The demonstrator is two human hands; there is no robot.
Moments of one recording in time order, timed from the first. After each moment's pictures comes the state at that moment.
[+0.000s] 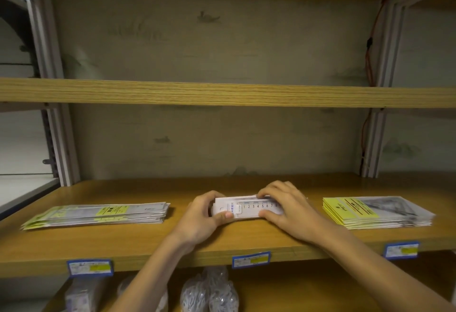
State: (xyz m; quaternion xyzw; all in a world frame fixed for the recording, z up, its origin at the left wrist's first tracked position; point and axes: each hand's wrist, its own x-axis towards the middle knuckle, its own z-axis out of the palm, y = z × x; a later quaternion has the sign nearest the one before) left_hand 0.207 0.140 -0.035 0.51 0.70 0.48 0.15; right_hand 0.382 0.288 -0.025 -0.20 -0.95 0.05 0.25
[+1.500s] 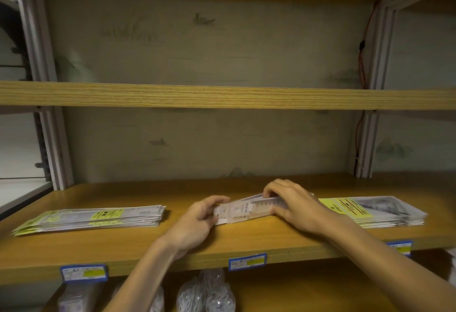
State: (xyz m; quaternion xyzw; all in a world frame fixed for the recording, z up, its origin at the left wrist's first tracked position) left_hand 0.206 0.133 -0.033 0.53 0.68 0.45 0.24; right_hand 0.395 0.297 -0.003 -0.19 -0.96 0.05 0.20
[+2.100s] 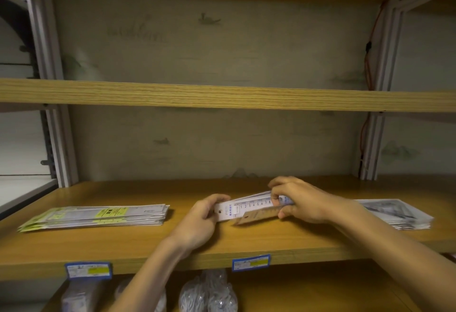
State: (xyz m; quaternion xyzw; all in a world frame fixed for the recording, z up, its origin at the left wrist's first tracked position) left_hand 0.201 0.139 -0.039 0.53 0.70 0.45 0.17; right_hand 0.394 0.301 0.023 -0.21 -0.98 0.04 0.07
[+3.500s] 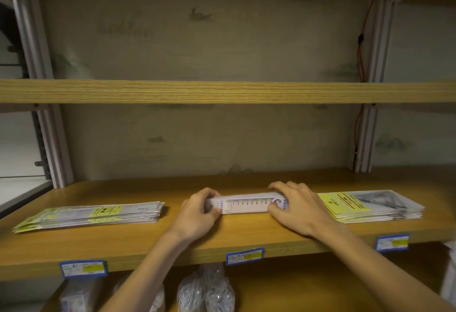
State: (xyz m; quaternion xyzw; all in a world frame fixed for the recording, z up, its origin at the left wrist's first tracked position) left_hand 0.204 0.150 -0.040 0.51 0.73 0.44 0.07; right_hand 0.396 0.305 -0.032 -0.32 -0.91 0.03 0.25
